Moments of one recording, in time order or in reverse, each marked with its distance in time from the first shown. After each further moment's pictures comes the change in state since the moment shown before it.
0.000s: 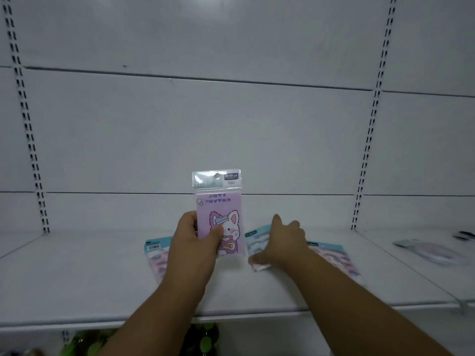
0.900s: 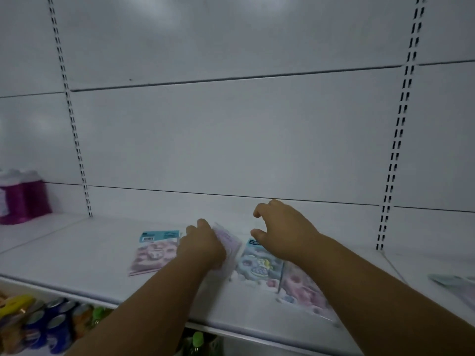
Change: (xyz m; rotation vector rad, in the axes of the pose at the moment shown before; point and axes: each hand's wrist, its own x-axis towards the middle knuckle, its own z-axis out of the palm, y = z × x) left_hand 0.047 -0.031 0.115 1.195 0.106 -0.333; right_hand 0.049 0.076 -0.068 0.009 0.024 -0.711
